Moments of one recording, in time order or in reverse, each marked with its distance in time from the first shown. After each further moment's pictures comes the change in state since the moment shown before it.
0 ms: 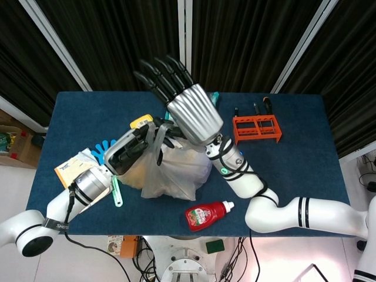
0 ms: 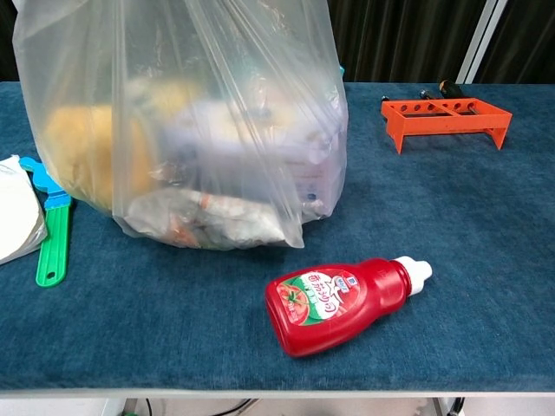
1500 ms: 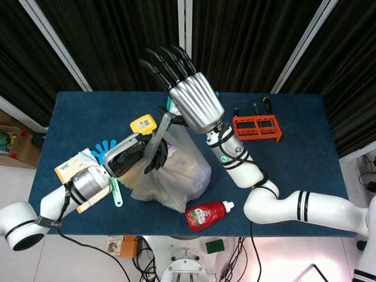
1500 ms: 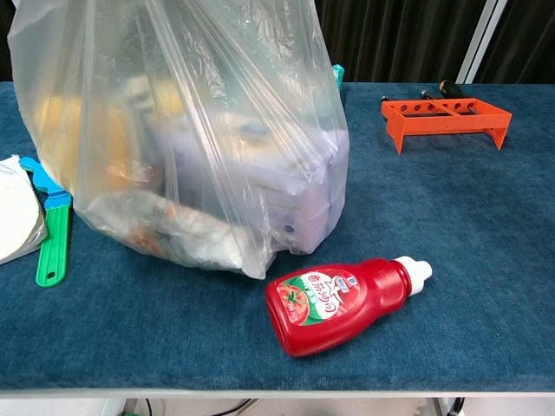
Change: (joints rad) left arm -0.029 0.073 0.043 0.066 0.240 -0.022 -0.210; right arm 0.027 0.010 0.008 0.074 0.069 -0.049 0.004
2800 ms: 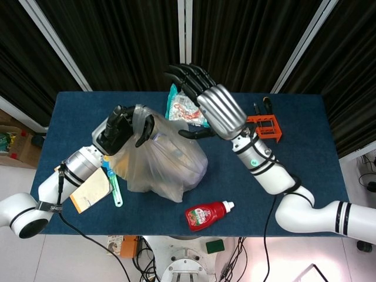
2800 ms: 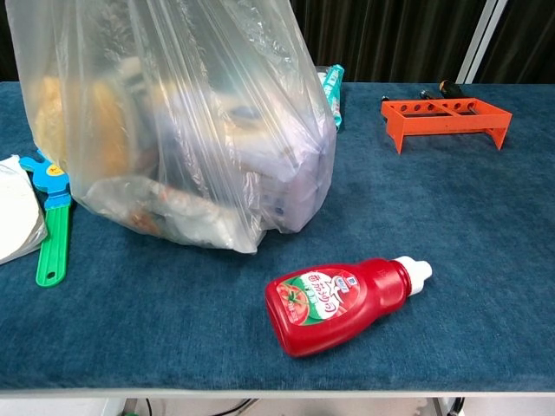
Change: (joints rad) left arm -0.071 -0.017 0.012 0.082 -0.223 0.093 -0.032; right arm -0.160 0.225 -0.021 -0.165 -0.037 -0.131 0.389
